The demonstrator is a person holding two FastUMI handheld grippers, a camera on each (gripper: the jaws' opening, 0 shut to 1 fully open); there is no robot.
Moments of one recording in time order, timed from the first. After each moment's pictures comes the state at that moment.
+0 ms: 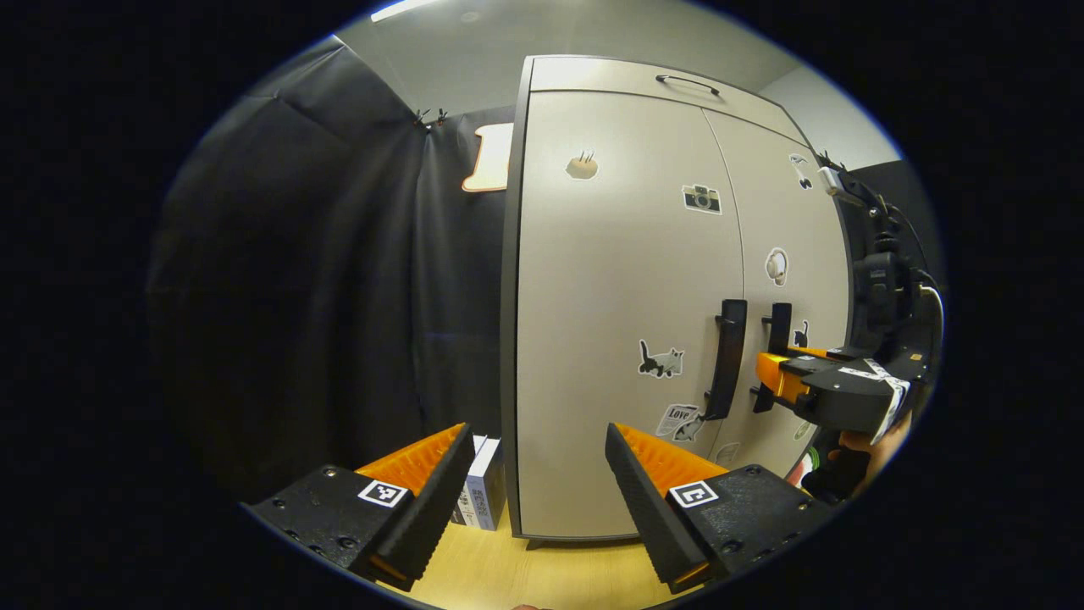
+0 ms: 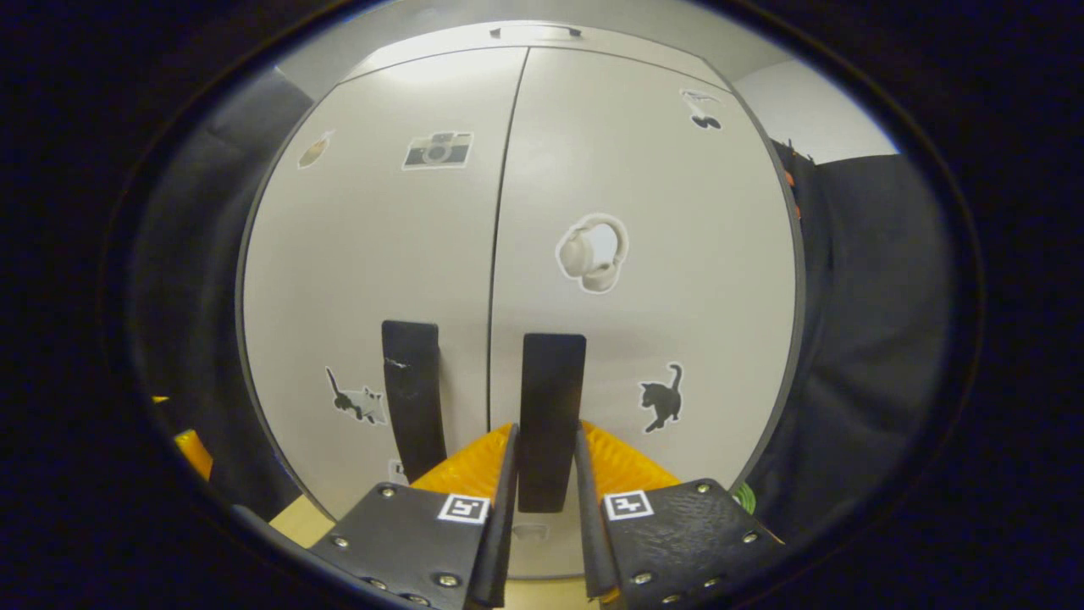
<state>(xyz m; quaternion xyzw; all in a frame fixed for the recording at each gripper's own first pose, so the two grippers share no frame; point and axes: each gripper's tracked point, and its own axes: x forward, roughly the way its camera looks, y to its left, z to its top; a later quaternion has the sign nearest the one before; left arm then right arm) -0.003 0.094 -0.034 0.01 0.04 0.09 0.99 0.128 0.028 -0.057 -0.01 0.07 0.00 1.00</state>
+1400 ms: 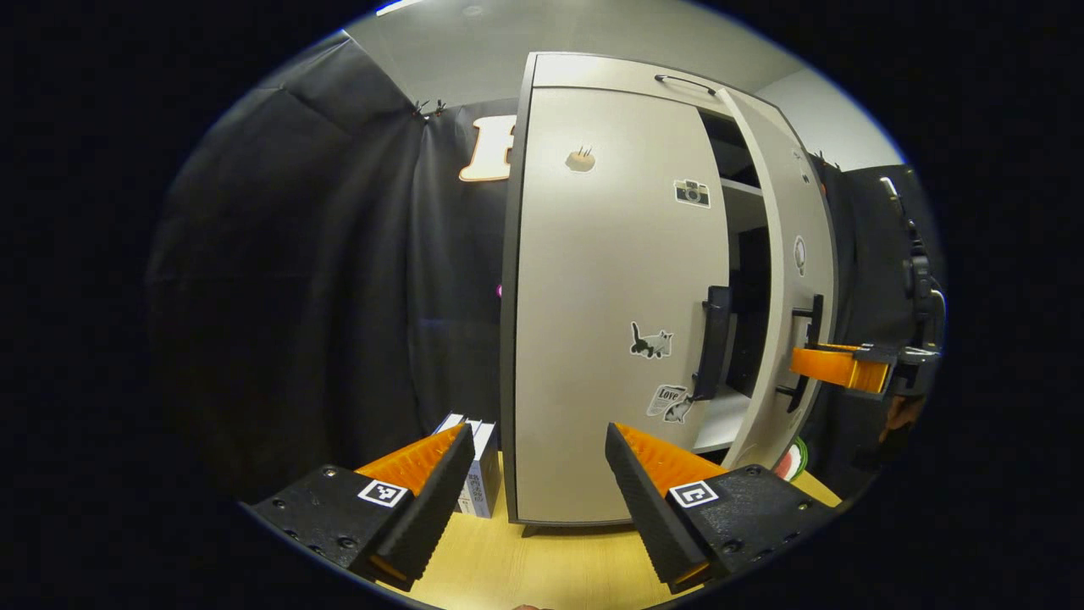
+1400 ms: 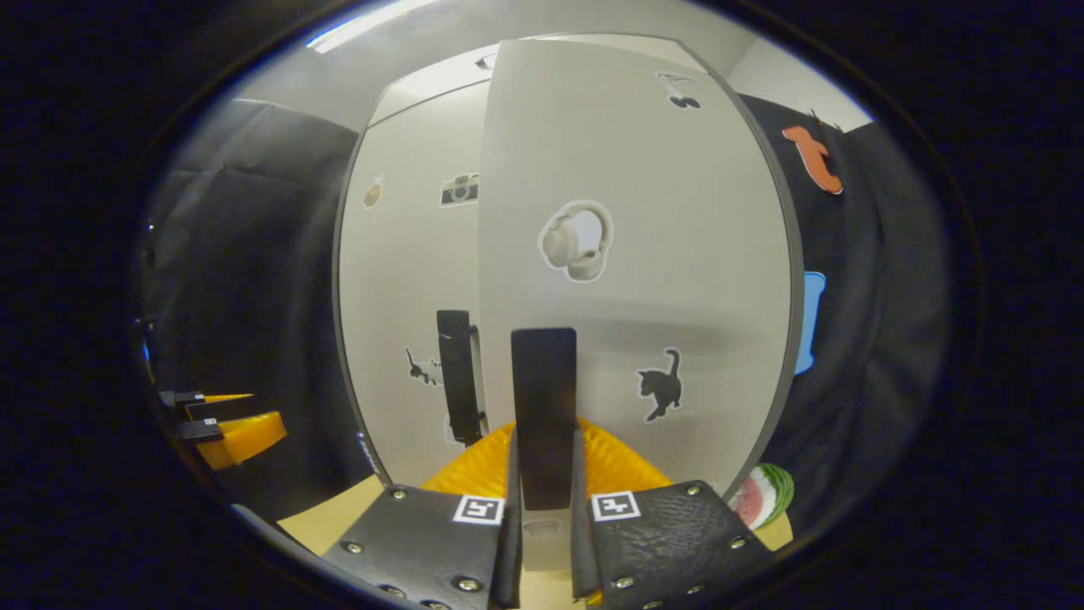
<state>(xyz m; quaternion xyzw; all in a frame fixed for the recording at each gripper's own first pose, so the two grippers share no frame) -0.026 0.096 -0.044 0.00 0.06 0.08 0.99 0.066 0.004 -0.051 0.04 0.08 0.16 0.98</state>
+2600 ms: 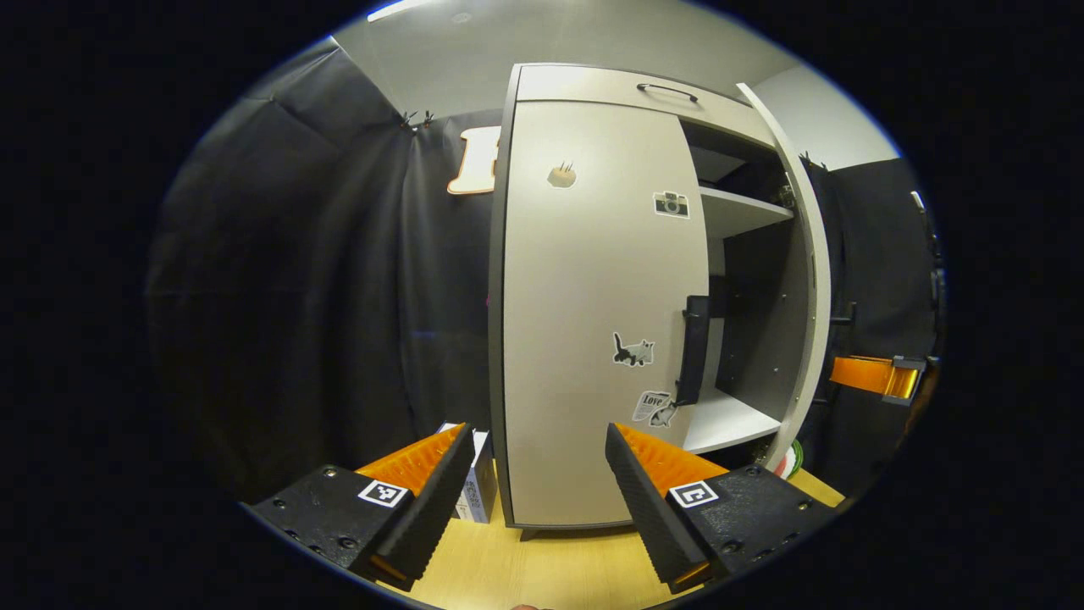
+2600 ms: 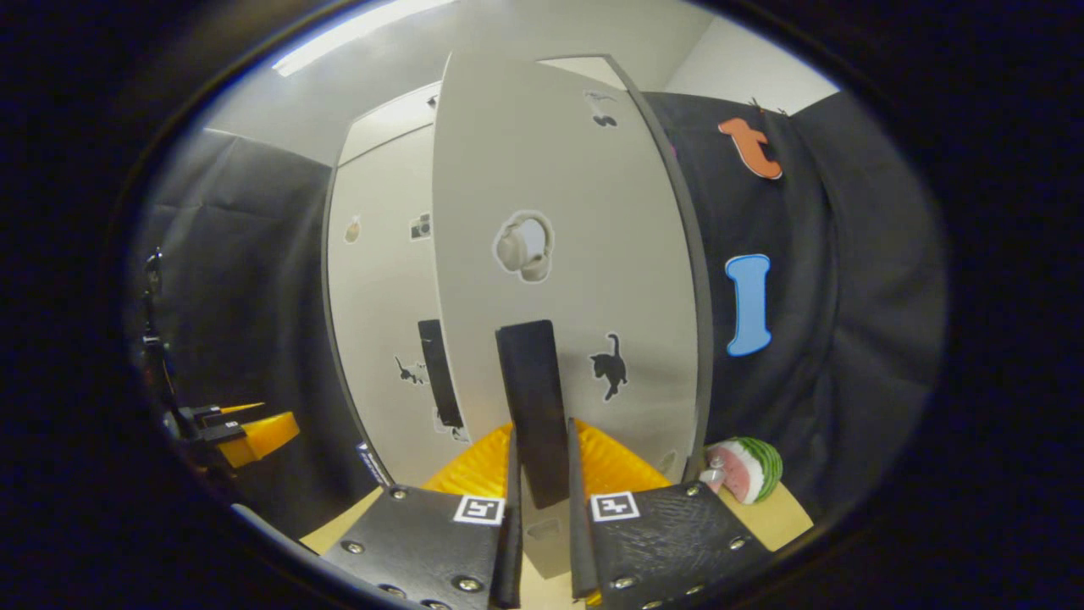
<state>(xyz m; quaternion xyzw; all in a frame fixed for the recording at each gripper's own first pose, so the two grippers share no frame) -0.033 0.074 -0.032 0.01 0.04 0.05 1.00 0.040 -0.029 -0.046 0.10 0.07 0.09 0.99</state>
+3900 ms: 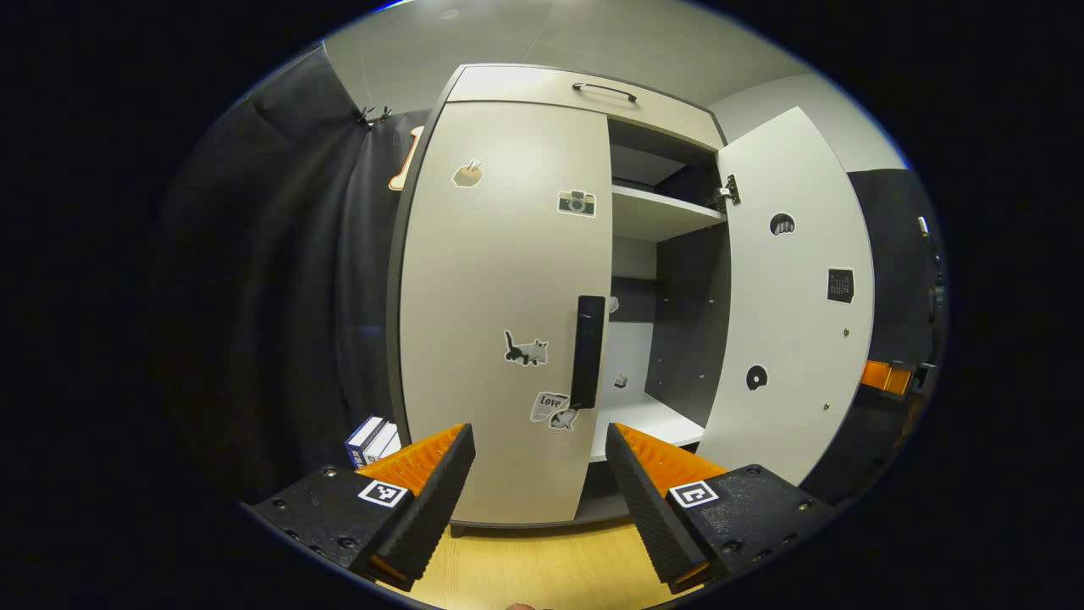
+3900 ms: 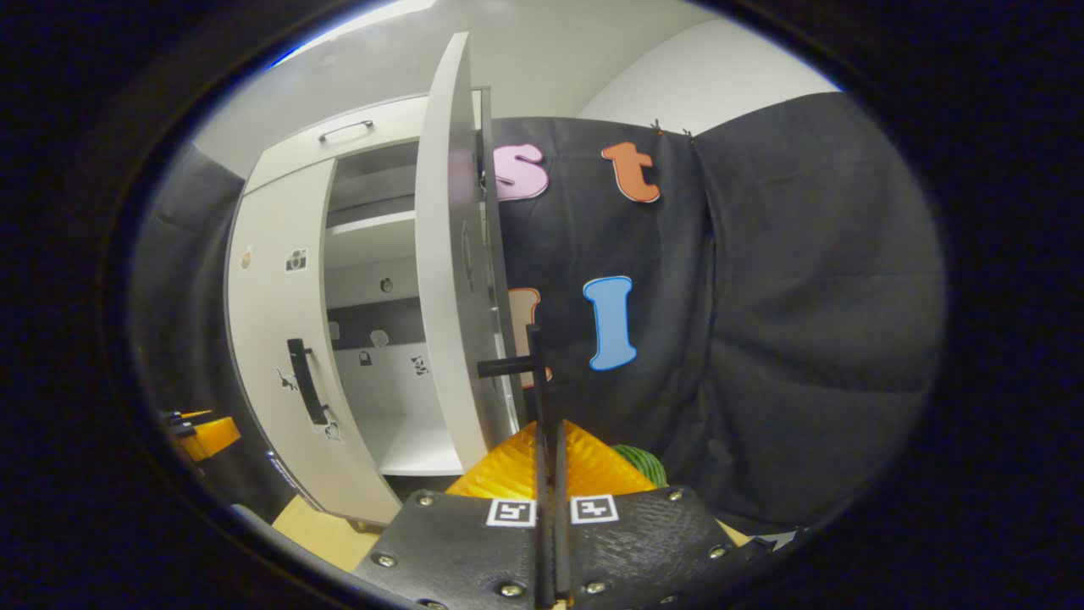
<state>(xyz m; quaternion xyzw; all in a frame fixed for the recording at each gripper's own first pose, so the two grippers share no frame) -0.027 -0.026 -0.037 -0.01 0.04 -0.03 1.00 0.016 -0.177 -0.048 0.10 0.05 -0.09 0.99</state>
